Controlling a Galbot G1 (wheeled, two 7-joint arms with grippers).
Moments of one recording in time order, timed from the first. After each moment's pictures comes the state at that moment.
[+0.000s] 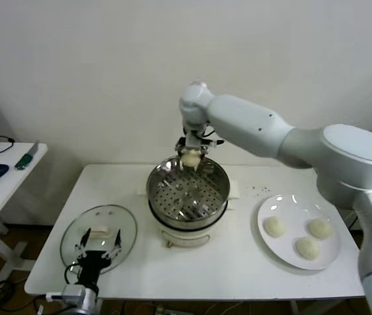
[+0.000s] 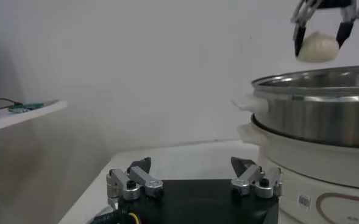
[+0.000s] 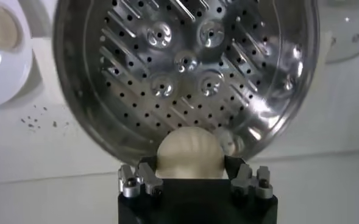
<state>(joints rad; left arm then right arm) 1.61 -1.47 -0.63 -1.95 -0.02 0.00 0.01 0.47 1.45 -1.12 0.90 -0.48 0.63 -1.13</state>
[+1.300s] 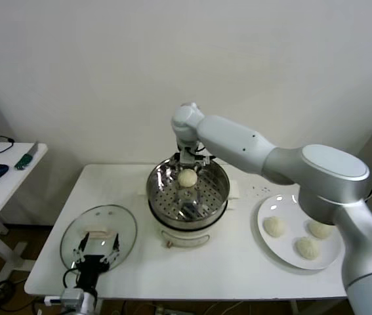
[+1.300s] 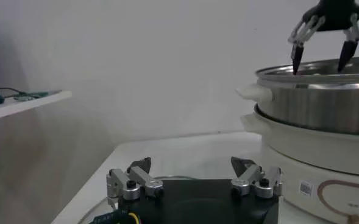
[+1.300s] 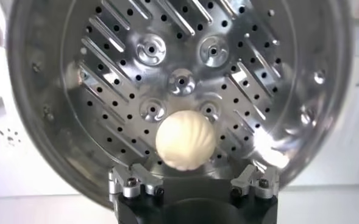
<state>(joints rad) 1.62 -1.47 -0.63 -1.94 -0.03 0.00 0.01 0.46 1.41 -1.11 0.90 -0.39 0.58 -1.13</state>
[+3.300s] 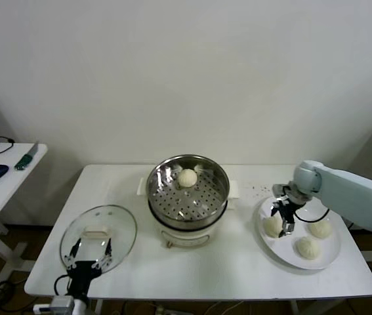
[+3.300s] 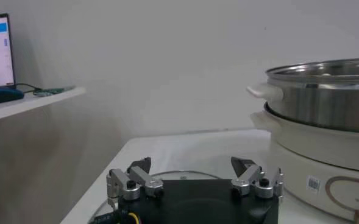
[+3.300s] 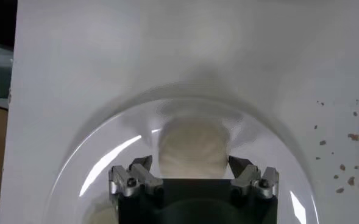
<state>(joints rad) 1.67 -1.46 -0.67 -1.97 -0.07 0.00 0.00 0.20 0.79 -1.24 1.04 0.20 -0.18 -1.06</state>
